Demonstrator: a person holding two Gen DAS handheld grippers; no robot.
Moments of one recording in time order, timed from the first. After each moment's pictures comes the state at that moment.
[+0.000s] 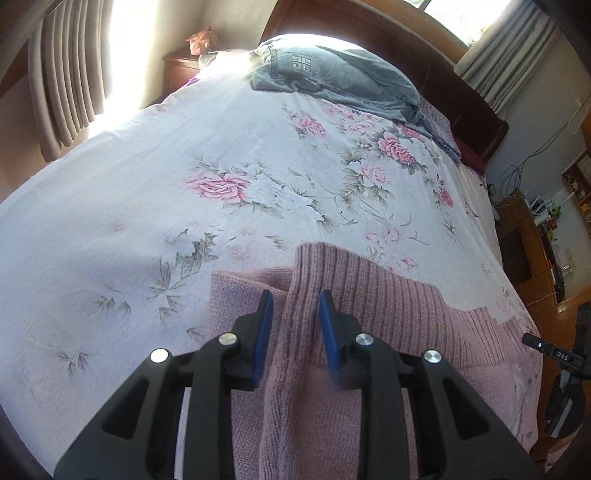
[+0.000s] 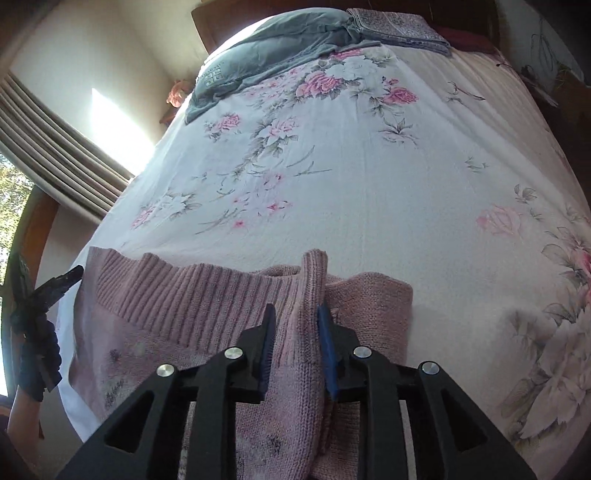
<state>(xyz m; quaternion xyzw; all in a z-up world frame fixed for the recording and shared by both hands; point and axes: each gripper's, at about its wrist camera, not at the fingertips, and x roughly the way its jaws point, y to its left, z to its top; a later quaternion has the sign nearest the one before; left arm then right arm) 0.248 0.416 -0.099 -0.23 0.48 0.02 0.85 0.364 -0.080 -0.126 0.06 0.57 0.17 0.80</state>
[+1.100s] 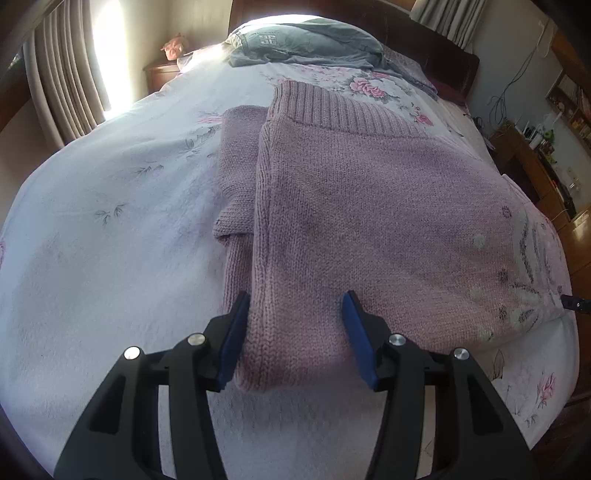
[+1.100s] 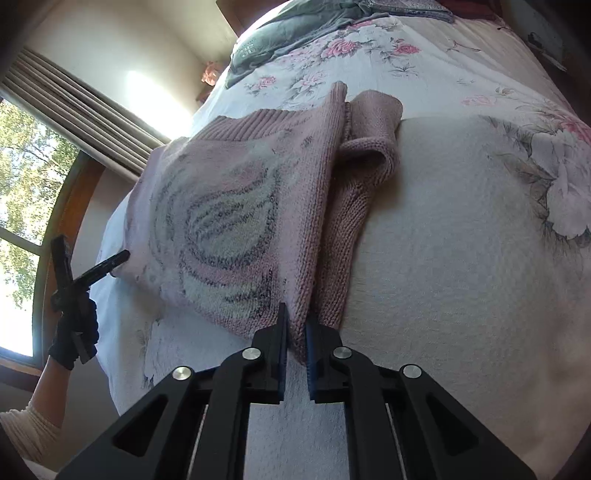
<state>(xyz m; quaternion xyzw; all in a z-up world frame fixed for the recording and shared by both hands) 0.099 0.345 -0.112 -0.11 0.52 0.00 0.85 0.178 -0.124 -0.133 0.11 0.59 0.23 0.77</state>
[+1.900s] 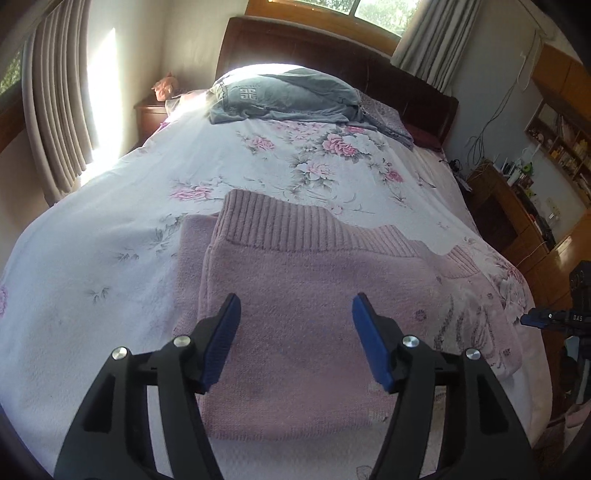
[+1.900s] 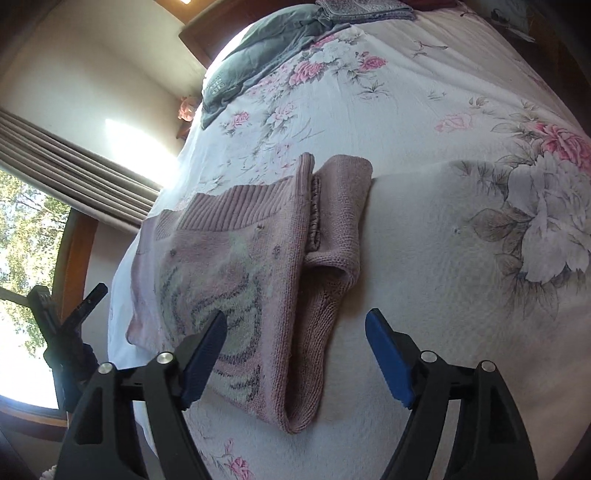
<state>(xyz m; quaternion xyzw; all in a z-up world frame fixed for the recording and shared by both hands) 0.151 0.292 -0.022 -0.12 0.45 -0.03 0.88 0.250 -0.155 -0.103 0.18 0.60 0.18 0.76</state>
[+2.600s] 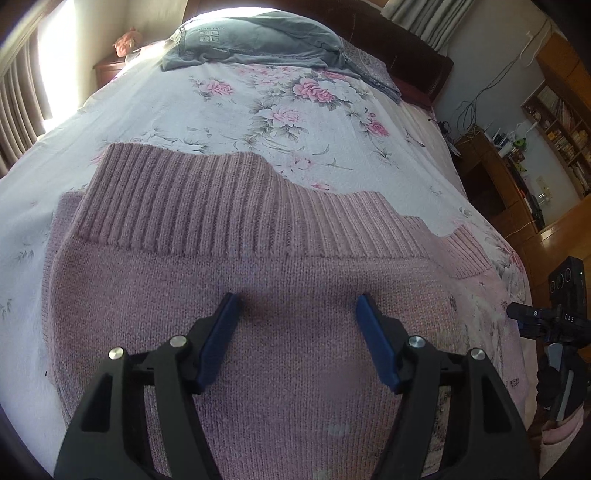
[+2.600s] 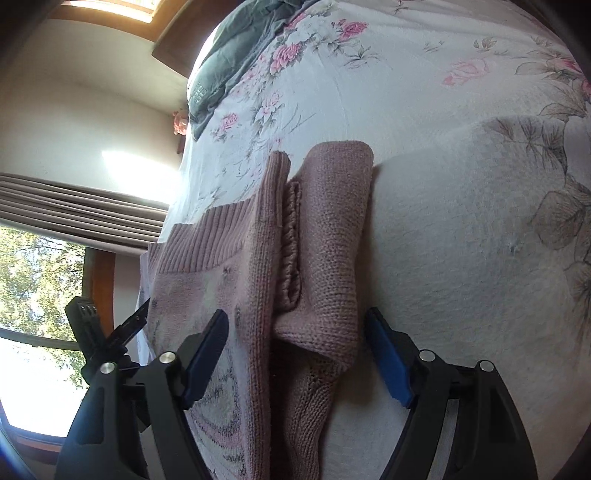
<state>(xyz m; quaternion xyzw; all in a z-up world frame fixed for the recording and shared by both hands) 0.228 0.249 -0.106 -0.16 0.53 -0.08 0.83 0.296 -0.161 -0.165 0.28 0.60 0.19 0.72</state>
